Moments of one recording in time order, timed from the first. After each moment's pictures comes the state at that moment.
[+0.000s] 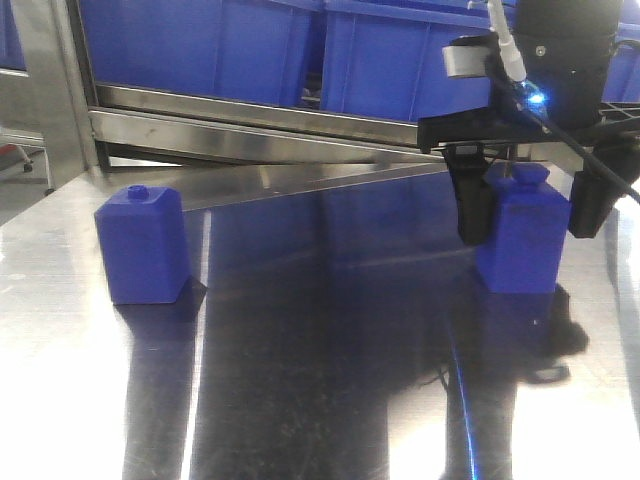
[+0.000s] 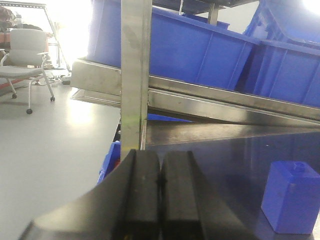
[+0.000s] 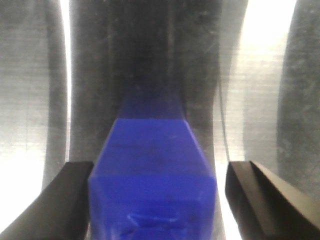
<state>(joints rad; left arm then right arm) -0.06 -0.01 0.01 -0.11 0.02 0.05 0.40 1.79 -1.35 -0.08 1.04 0.47</state>
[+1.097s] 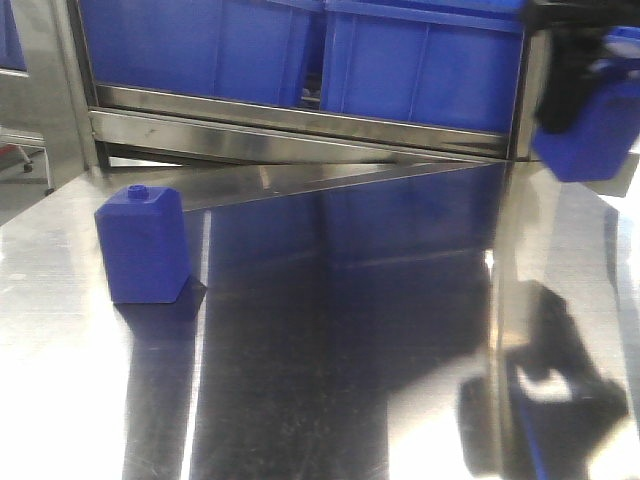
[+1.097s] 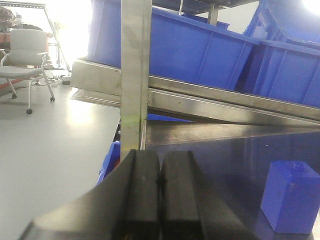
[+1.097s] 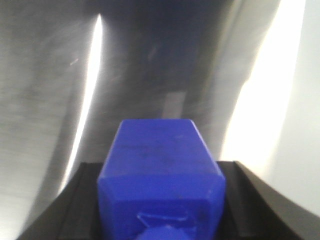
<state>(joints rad) -0.06 -0.01 0.01 -0.11 0.02 0.05 0.24 1.37 -1.06 -0.07 0.70 0.13</state>
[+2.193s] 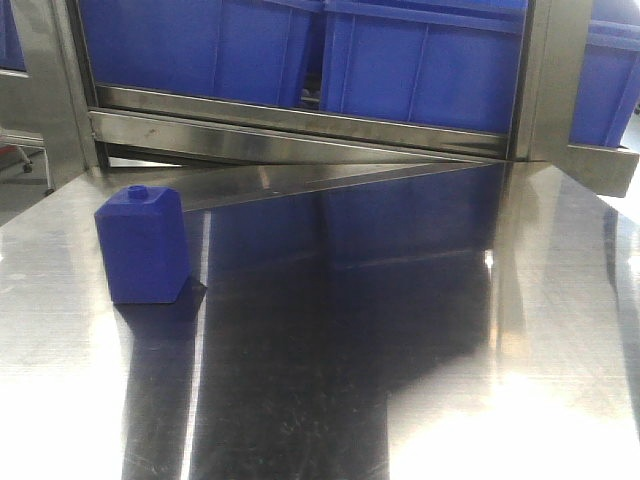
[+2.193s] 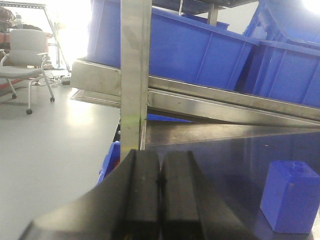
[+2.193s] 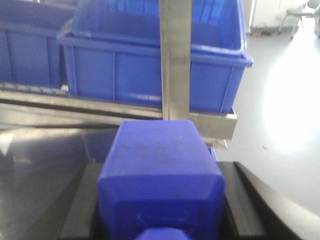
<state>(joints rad) -0.06 -0.01 0.01 -0.11 0.02 0.05 0.02 0.37 -0.43 -0.01 0.21 0.09</state>
